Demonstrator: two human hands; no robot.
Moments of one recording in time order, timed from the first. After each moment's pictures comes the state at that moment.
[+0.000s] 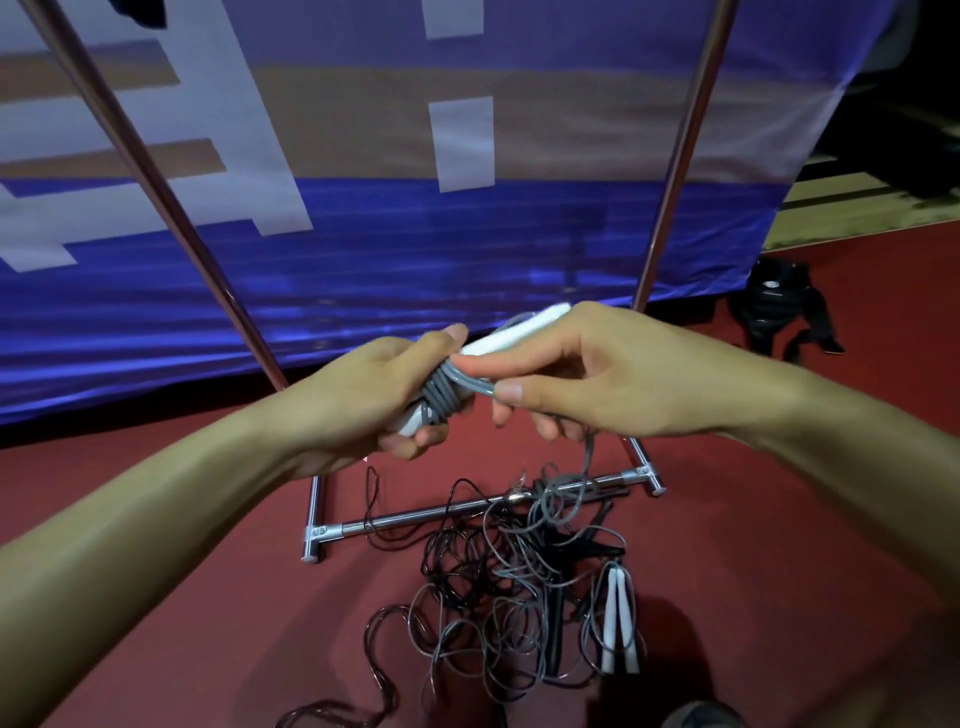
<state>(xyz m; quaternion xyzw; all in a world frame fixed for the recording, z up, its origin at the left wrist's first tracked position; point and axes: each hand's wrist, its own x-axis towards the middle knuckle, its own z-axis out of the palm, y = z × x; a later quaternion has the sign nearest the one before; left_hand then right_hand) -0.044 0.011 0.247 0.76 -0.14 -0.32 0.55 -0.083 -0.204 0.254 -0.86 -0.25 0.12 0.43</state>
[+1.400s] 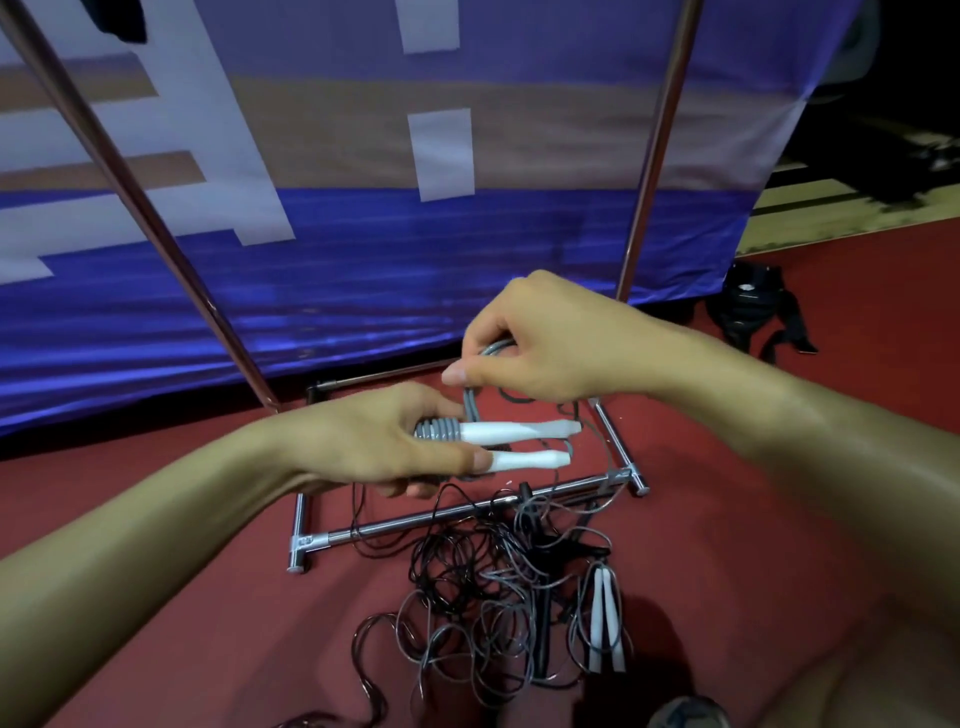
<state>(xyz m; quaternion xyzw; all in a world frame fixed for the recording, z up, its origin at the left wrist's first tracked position) -0.044 0.012 0.231 0.79 -0.27 -0.40 0.38 -0.054 -0.192 0.262 -0.95 -0.24 0.01 0.21</state>
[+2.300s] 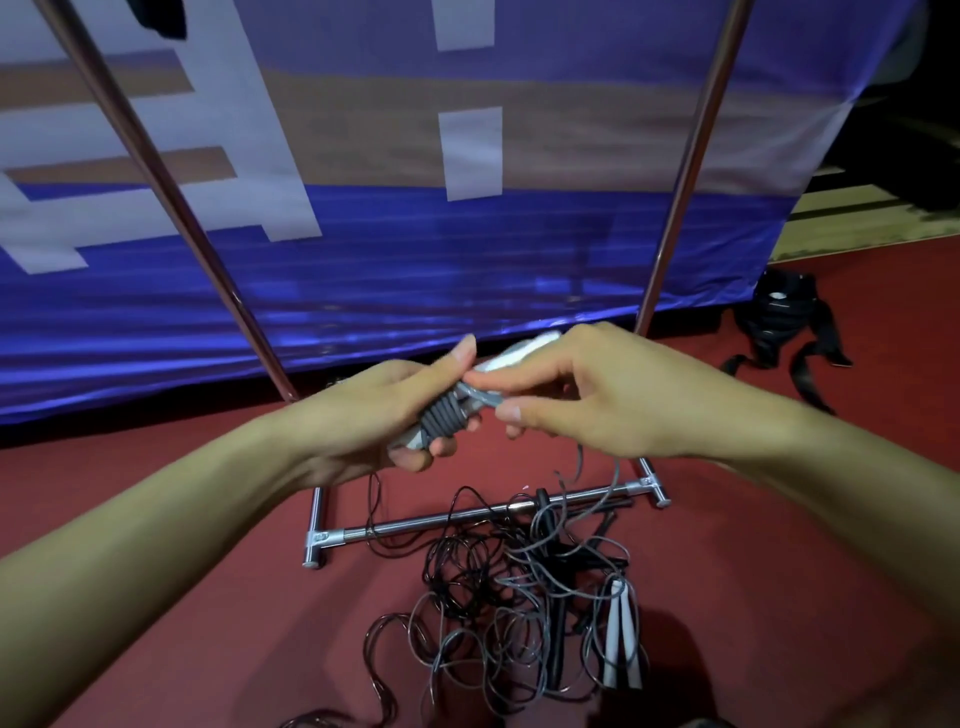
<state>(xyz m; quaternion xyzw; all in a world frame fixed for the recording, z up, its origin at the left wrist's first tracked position) -0.028 0.021 0.223 0.71 -0.12 -0.38 0.58 -0.077 -0.199 0.249 -0.92 -0.23 0.07 0.32</state>
